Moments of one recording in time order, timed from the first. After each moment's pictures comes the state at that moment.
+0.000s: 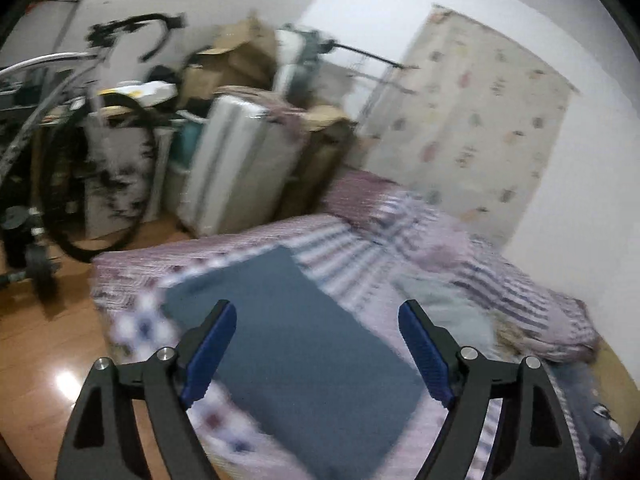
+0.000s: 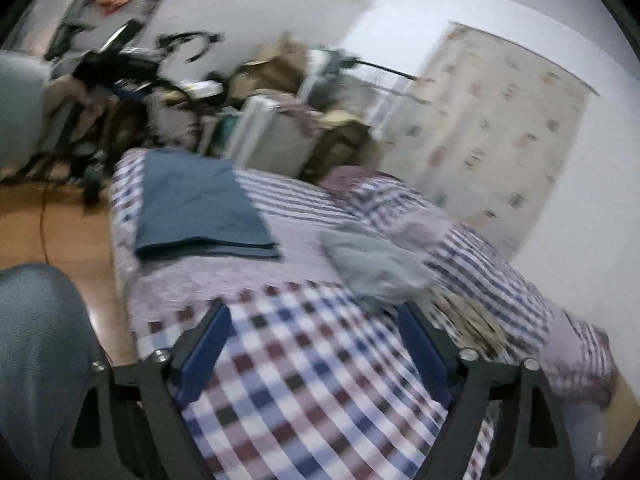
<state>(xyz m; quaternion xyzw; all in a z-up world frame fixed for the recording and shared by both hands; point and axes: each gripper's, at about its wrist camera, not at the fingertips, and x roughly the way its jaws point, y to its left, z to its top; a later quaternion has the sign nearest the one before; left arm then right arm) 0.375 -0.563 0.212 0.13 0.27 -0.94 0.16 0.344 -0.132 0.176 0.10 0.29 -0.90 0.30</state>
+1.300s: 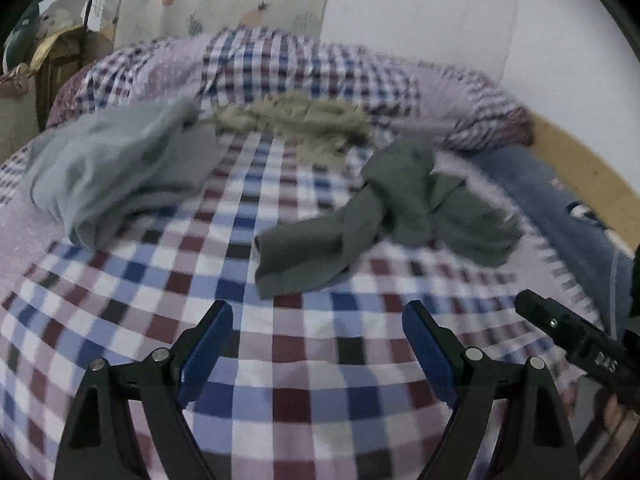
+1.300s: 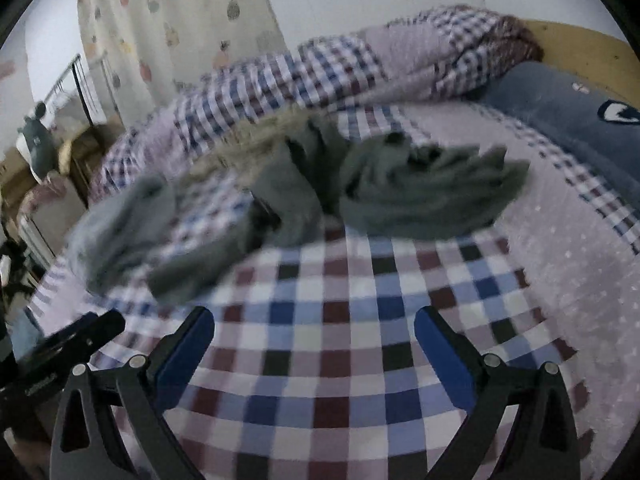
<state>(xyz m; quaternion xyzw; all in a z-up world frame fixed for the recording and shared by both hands) 0.030 -0.040 0.094 0.38 0.09 -0.92 -0.06 0.050 0.199 0.094 0.36 -0.10 -0.93 0.05</state>
